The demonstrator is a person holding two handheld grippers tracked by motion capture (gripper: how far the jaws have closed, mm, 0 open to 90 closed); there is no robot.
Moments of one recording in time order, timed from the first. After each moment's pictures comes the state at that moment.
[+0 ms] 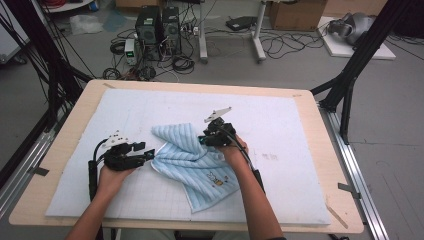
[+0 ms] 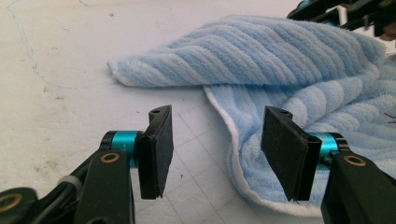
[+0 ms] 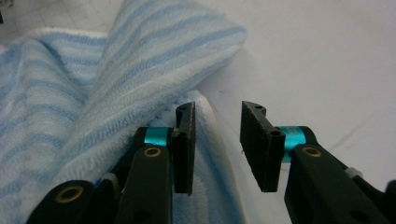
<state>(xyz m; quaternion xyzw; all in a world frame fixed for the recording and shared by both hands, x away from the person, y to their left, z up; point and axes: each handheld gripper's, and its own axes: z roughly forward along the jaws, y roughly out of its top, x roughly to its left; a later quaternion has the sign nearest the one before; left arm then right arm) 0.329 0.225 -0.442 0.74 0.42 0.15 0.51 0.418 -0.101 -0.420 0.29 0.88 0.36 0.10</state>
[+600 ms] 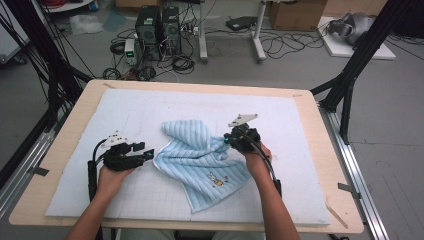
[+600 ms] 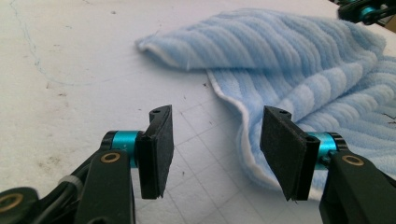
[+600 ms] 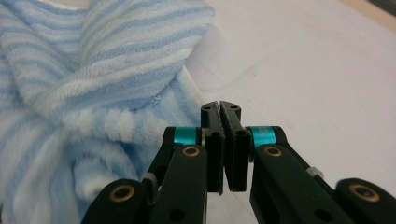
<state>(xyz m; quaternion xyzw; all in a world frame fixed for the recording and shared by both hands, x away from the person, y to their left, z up) 0.329 0.226 -0.443 0.74 0.42 0.15 0.51 0.380 -0.179 -0.401 0.34 0.85 0.35 0.19</state>
